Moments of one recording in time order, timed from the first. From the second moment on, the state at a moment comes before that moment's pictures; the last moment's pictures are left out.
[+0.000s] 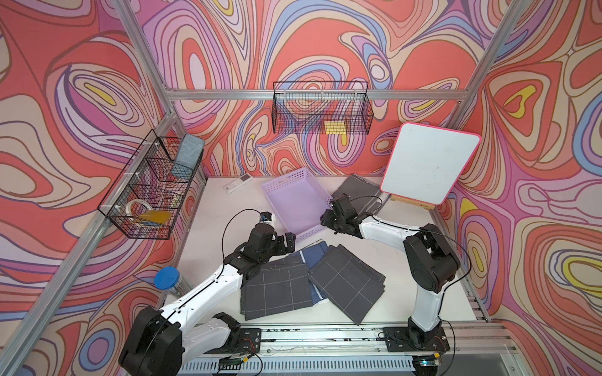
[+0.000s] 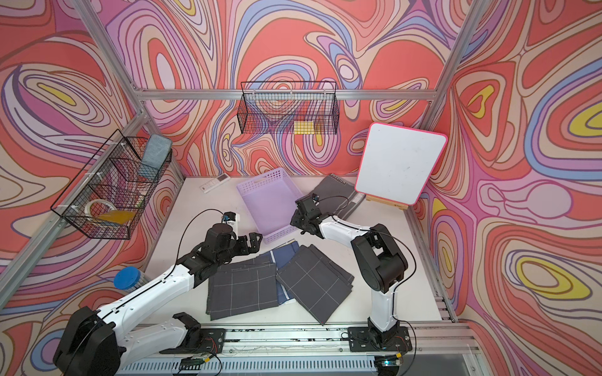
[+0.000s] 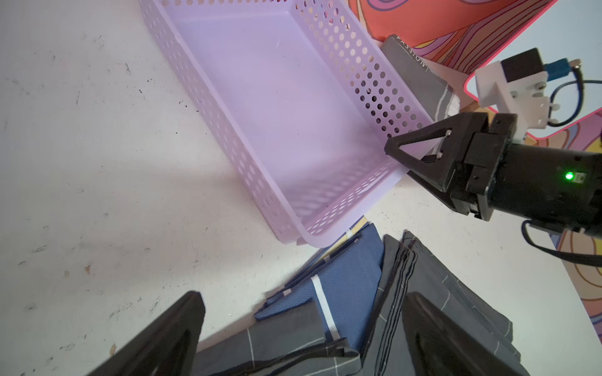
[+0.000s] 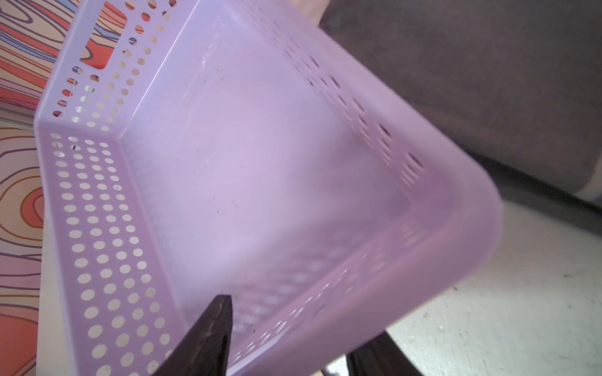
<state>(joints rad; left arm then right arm) -0.51 1.11 0.63 -0.14 -0.05 -0.53 0.56 1.90 1.26 -0.19 0.06 0.81</state>
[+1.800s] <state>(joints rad) -0.51 1.06 0.60 -0.22 -0.15 -0.49 0.47 2.08 1.56 -0.40 -0.06 0.60</state>
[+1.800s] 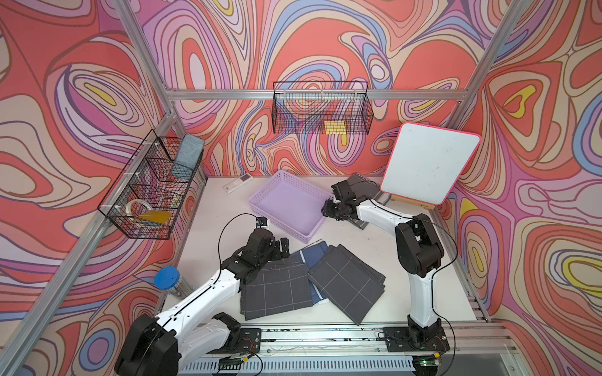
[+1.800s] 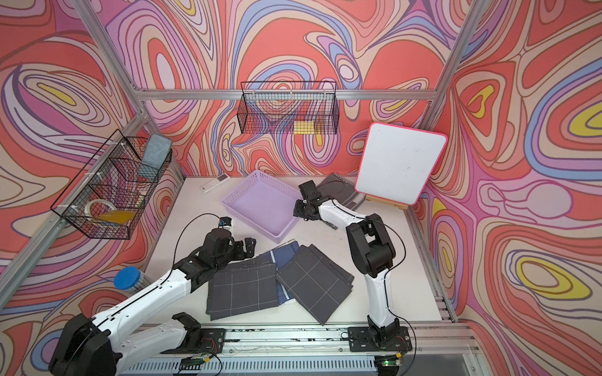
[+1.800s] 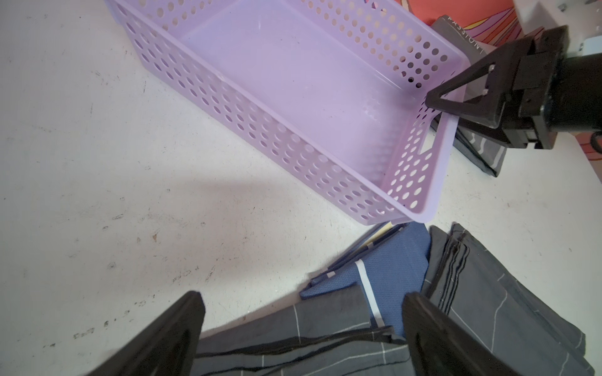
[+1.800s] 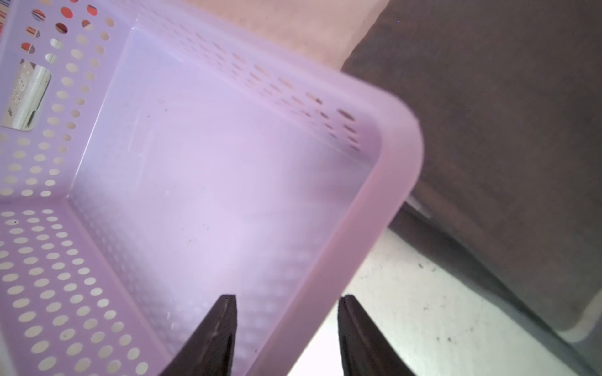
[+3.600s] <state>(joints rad) -0.51 1.02 0.60 -0.26 -0.09 -0.47 0.37 2.18 1.81 -0.52 -0.08 0.33</state>
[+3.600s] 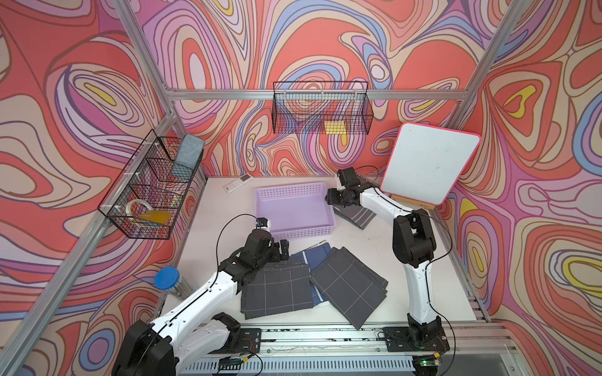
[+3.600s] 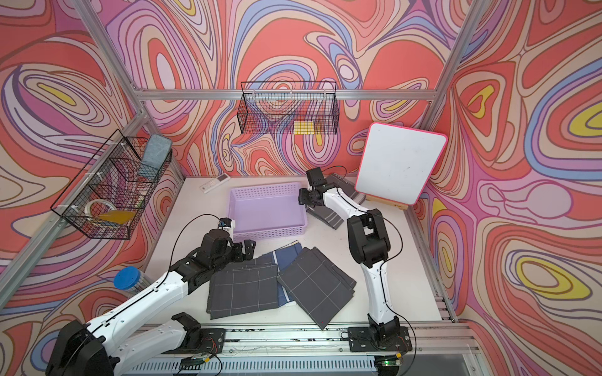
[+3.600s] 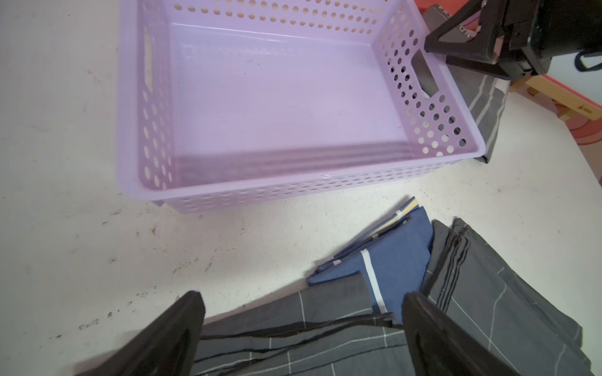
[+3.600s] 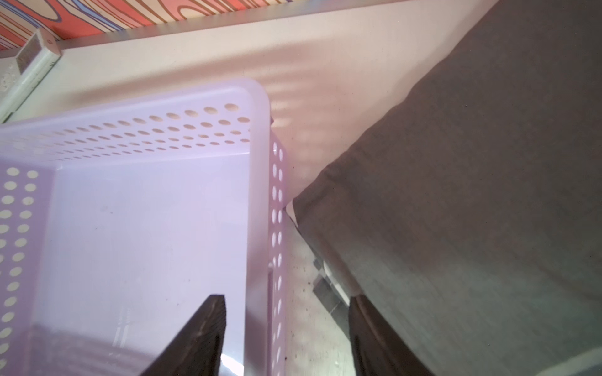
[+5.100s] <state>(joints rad) -0.78 1.84 1.21 -0.48 0.28 -0.32 0.37 0.87 0.61 -0.52 0.05 0.51</state>
